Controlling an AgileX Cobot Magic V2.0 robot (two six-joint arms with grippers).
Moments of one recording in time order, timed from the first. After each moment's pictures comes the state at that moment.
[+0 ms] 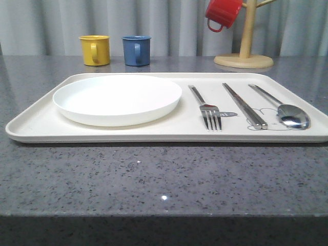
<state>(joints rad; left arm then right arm) -0.02 -0.01 0.01 -0.05 0.18 0.12 0.24 0.30 -0.37 -0.09 0.43 0.14</state>
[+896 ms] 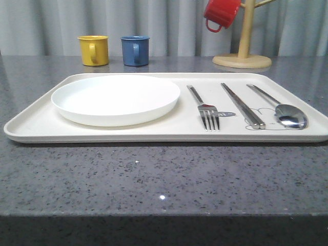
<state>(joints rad) -0.02 -0.01 0.01 -0.05 0.18 0.12 0.14 0.19 -0.16 -0.03 0.24 0.09</state>
